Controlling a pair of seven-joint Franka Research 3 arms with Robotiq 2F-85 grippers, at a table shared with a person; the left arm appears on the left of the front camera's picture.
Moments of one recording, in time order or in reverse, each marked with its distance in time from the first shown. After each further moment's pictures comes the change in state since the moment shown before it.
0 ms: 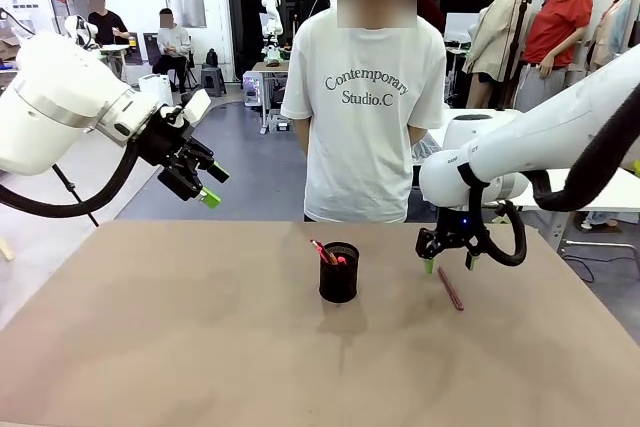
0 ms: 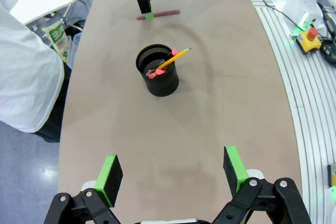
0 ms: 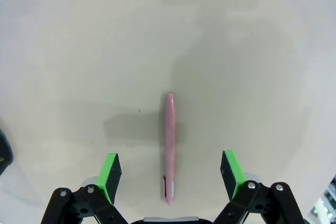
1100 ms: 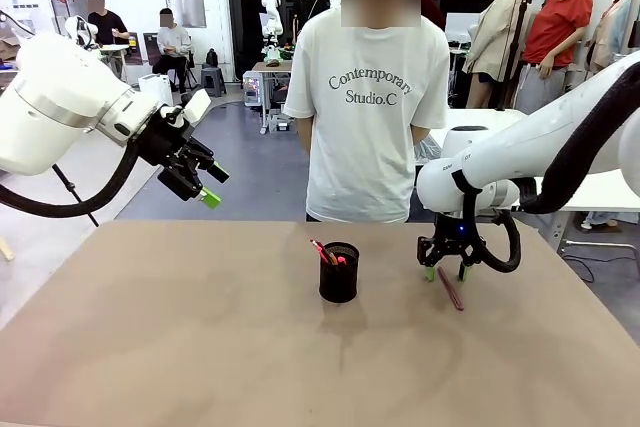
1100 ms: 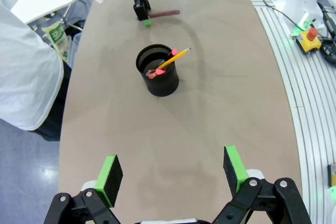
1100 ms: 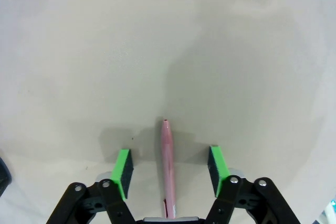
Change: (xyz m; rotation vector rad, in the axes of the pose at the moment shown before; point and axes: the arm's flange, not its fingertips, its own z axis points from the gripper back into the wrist) left arm 0.000 0.000 0.000 0.000 0.000 0.000; right arm 0.016 -0.005 -0.022 0.018 0.027 -0.043
